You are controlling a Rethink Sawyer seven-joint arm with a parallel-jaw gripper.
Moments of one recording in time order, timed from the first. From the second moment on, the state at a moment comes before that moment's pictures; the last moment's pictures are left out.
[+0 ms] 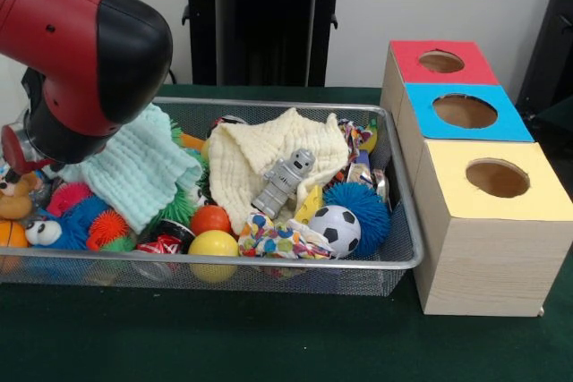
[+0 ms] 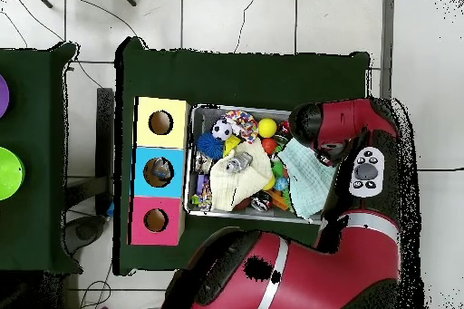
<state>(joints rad) -0.35 -0.20 -0.15 0.92 -0.62 1.10 0.99</state>
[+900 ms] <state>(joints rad) -0.36 -0.14 -0.19 0.92 -0.62 1.10 0.99</state>
